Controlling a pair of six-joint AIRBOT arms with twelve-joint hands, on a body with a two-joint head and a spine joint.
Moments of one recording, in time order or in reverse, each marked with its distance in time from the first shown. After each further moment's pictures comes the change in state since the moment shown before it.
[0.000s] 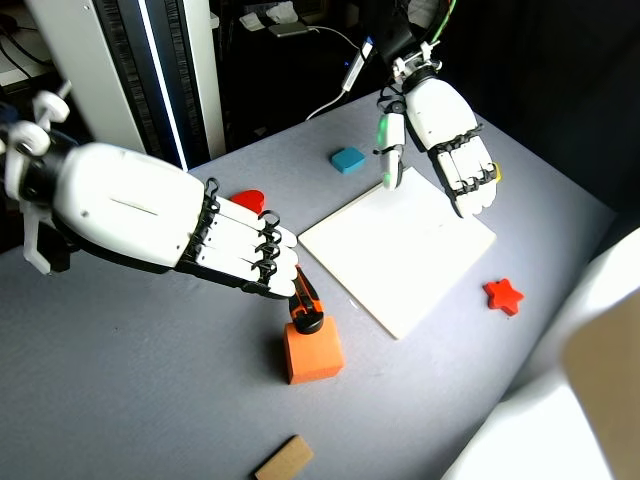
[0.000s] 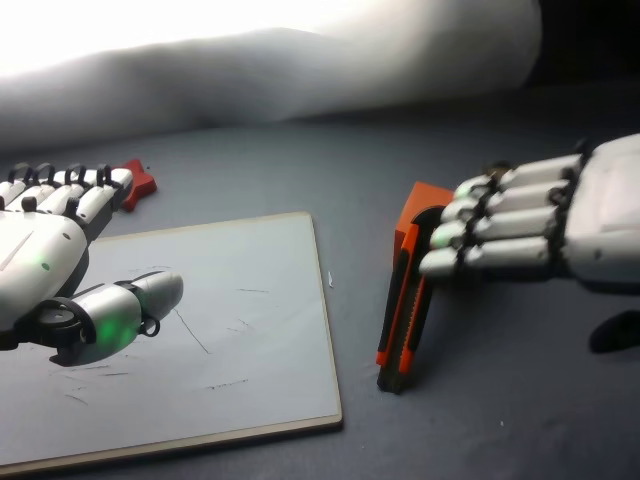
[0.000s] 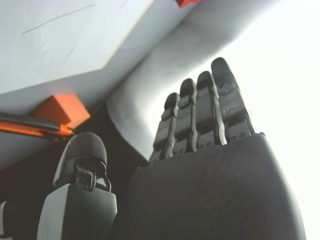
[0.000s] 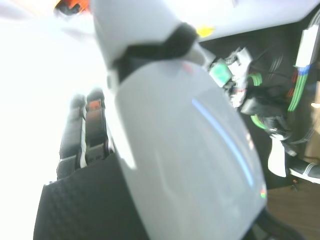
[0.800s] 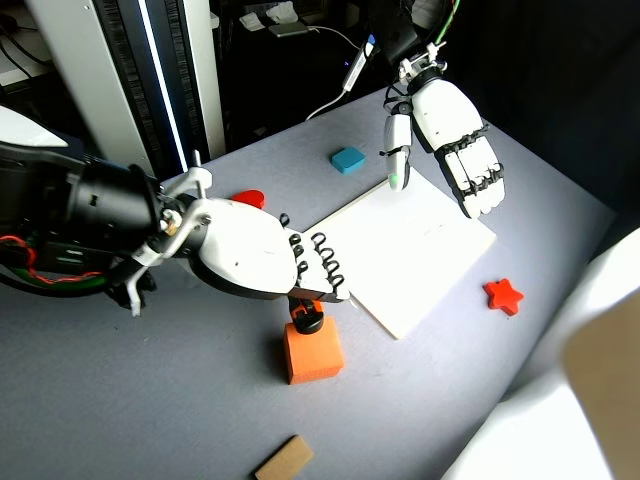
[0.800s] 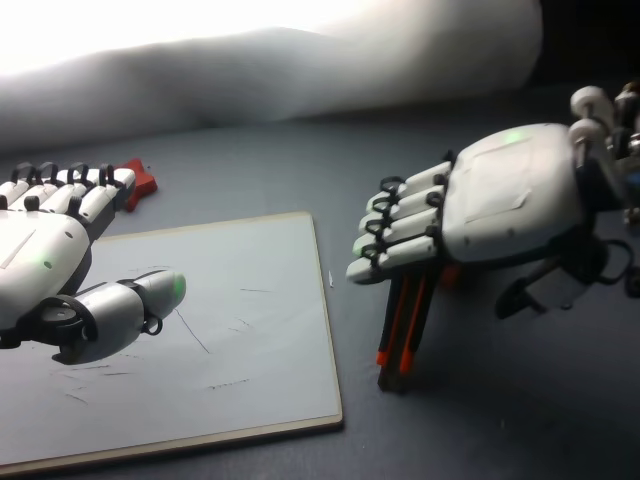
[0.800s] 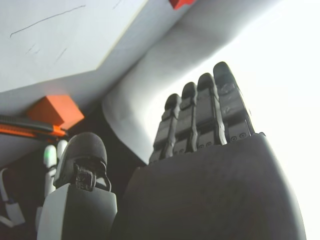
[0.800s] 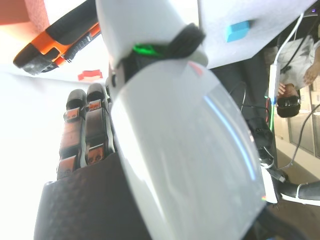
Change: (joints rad) left arm -0.006 -0.001 0.002 -0.005 0.011 -0.005; right arm 0.034 -0.384 0.334 -0.247 0.109 0.126
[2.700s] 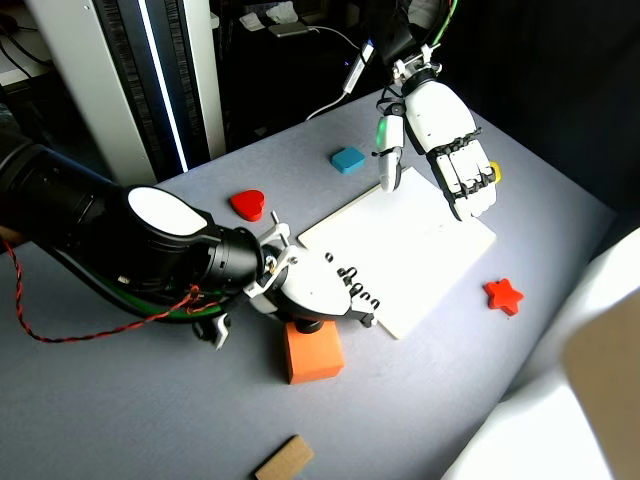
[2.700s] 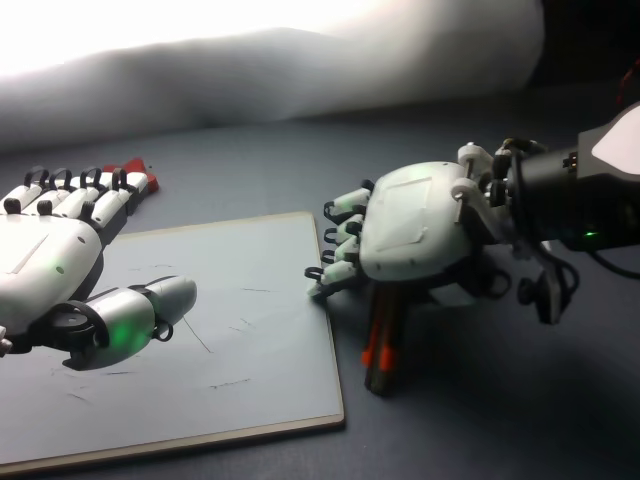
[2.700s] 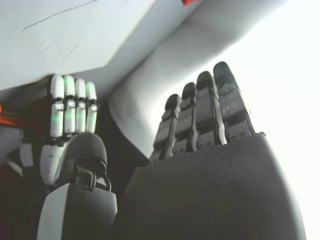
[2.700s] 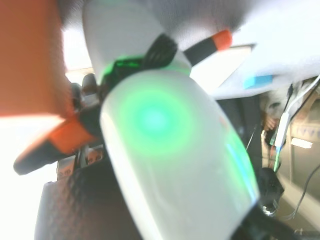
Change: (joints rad) left arm -0.005 -0.010 -0.008 0.000 0.004 0.012; right arm -0.124 -0.253 0.191 0.186 -0.172 -0.289
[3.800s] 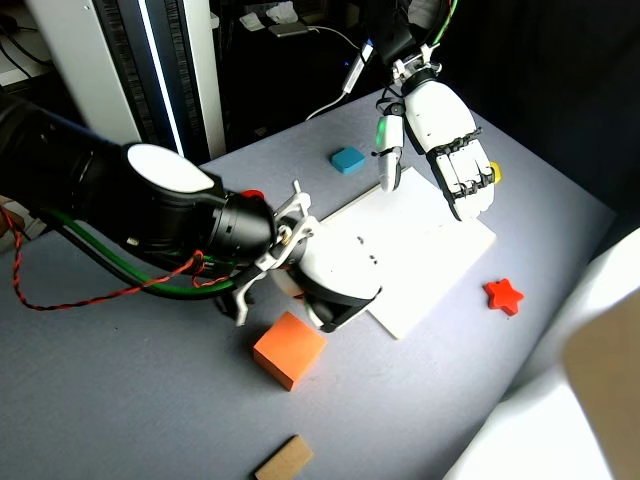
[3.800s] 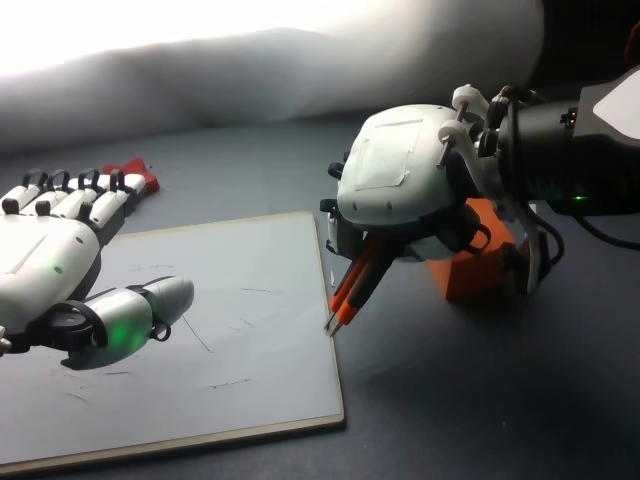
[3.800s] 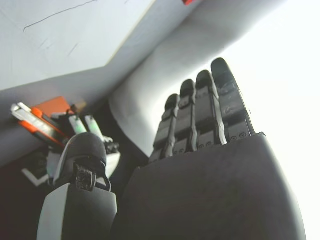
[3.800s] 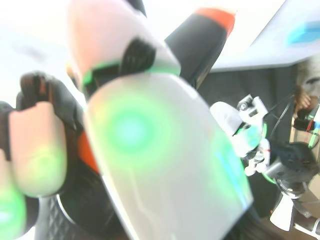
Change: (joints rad) left arm -0.003 0.000 0.003 -0.003 0.000 0.006; right arm 0.090 0.032 -0.069 0.031 -0.116 0.056
